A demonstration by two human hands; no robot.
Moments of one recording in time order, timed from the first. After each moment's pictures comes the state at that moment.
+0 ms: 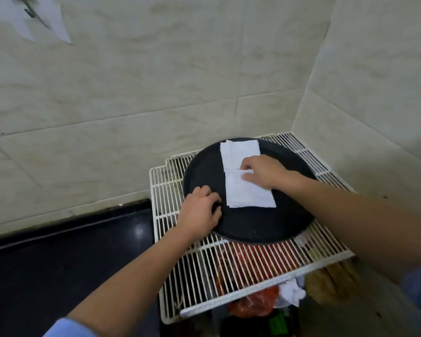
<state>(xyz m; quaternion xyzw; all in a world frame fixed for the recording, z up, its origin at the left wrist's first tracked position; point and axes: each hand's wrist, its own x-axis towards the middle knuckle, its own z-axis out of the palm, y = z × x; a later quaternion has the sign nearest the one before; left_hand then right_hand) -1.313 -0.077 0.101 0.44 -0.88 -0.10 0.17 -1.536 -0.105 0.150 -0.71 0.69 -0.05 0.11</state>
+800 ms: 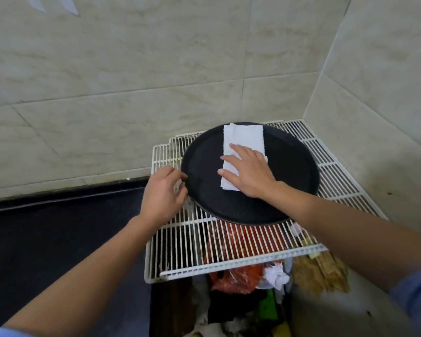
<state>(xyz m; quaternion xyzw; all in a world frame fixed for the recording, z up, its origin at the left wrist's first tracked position) -1.270 -0.050 0.114 0.52 -0.80 -0.05 0.28 -1.515 -0.068 0.118 -0.78 0.61 -0.12 0.04</state>
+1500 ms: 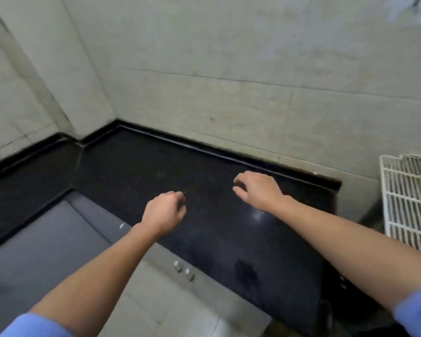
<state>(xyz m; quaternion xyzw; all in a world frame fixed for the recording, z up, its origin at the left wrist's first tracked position) -0.817 0.232 0.119 0.82 -0.56 0.00 0.10 -1.024 0.063 0.127 -0.93 0.33 -0.12 0.09</state>
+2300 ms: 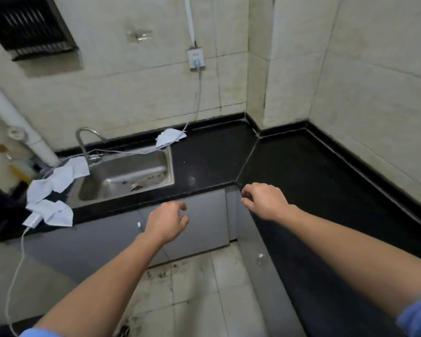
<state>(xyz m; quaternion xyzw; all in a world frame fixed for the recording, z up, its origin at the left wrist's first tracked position) -0.412 0.482 0.110 0.98 -0.16 -0.01 0.10 -0.431 0.205 0.102 -0.99 -0.03 -0.01 0.11</state>
